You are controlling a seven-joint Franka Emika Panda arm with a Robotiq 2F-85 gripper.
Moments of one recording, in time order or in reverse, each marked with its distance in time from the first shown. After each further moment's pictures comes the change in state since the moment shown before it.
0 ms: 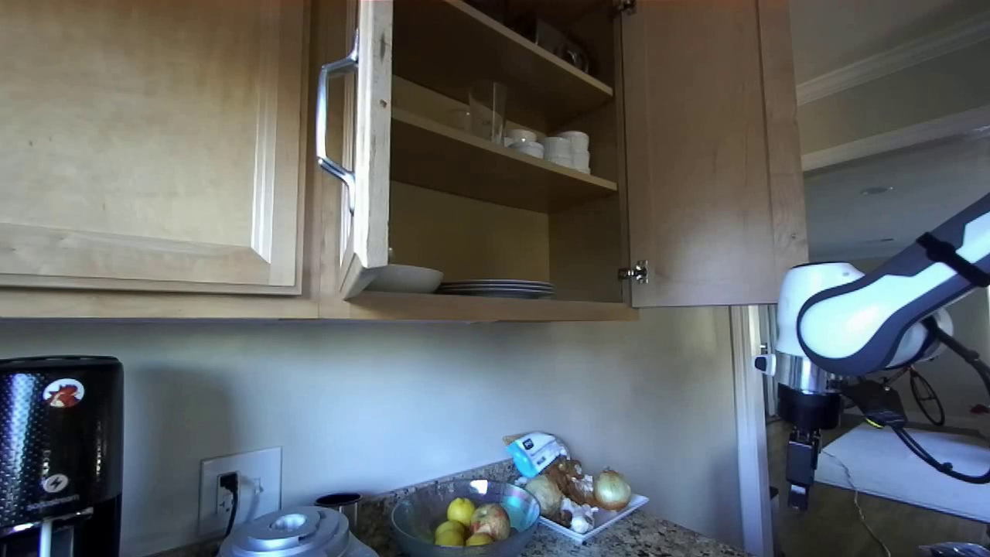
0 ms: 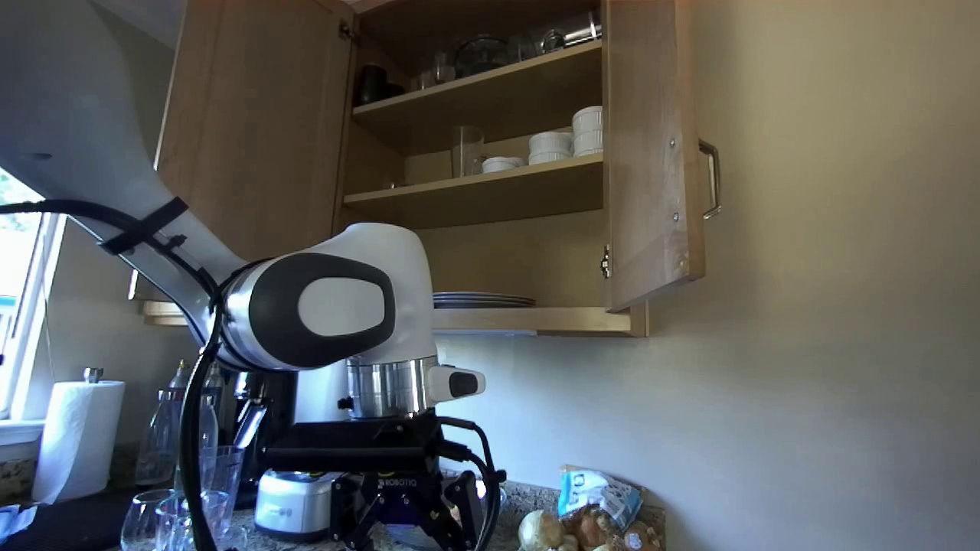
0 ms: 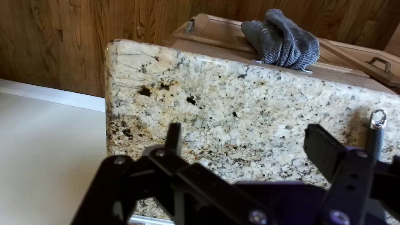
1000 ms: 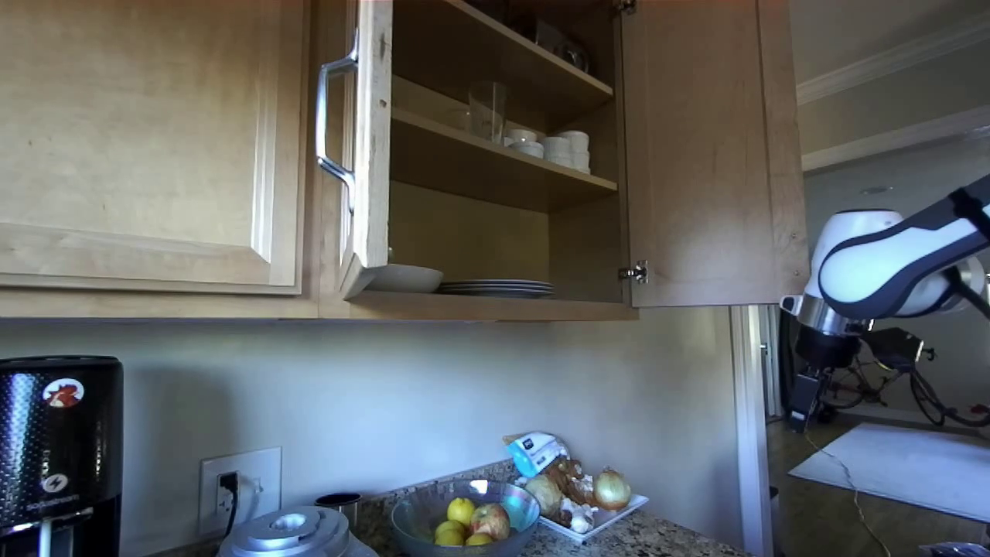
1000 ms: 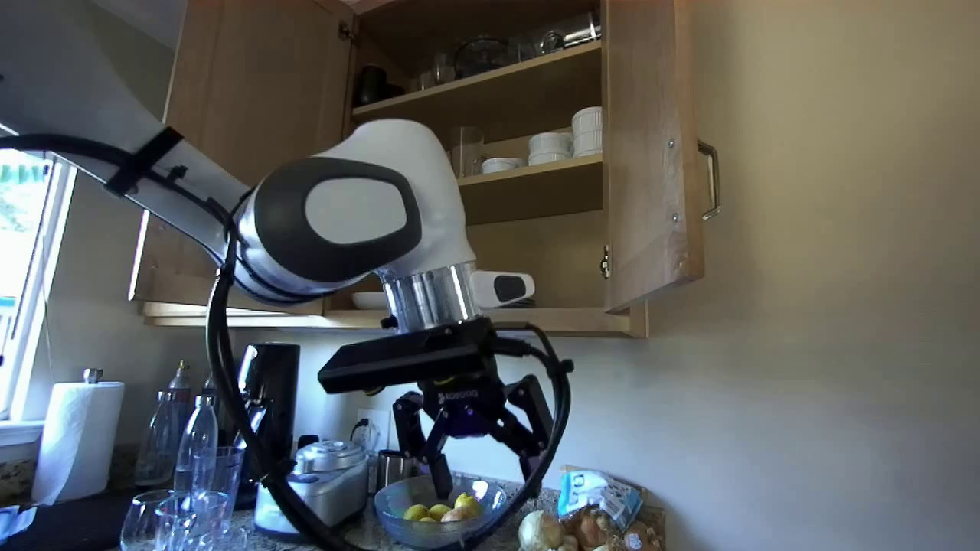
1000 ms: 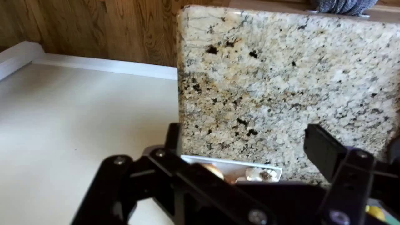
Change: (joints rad) arm -0.093 -0.090 -0.041 0.115 0.001 0.008 -0.036
